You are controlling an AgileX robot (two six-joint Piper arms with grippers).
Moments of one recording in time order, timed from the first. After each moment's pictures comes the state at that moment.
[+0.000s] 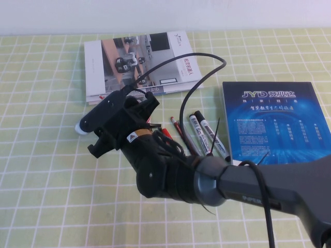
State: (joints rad) right arm 1.00 2.15 -1.47 0.85 -0.58 -1.02; left arm 0.00 -0.02 0.03 -0.06 0.39 0.16
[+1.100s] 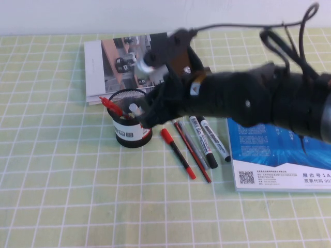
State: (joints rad) right arm 0.75 1.76 -1.36 0.24 0.23 -0.27; left arm 0.00 -0.02 0.03 -0.06 0.39 0.16
